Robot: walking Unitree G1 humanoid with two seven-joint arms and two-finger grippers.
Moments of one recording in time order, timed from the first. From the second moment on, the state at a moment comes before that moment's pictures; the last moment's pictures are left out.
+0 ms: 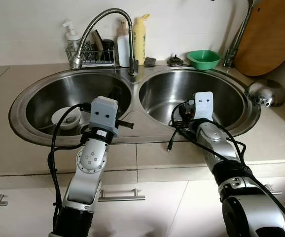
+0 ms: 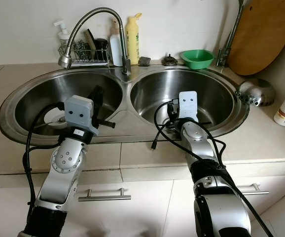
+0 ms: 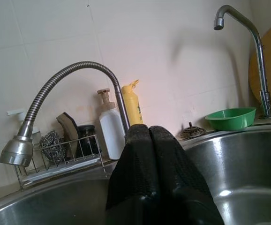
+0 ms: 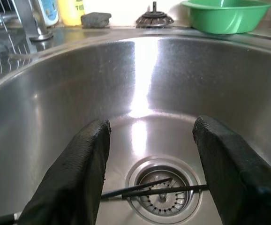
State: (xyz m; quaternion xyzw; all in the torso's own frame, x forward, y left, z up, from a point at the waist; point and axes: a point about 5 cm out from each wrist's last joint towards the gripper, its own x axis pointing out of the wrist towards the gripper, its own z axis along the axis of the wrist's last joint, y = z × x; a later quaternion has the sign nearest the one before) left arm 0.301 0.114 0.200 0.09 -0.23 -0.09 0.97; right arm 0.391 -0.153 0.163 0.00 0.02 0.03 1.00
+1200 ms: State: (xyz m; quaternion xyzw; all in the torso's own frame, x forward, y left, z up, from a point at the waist) left arm 0.298 0.106 0.193 0.06 -0.21 -0.12 0.97; right arm 0.336 -0.135 0.228 0.05 -0.25 0.04 0.97
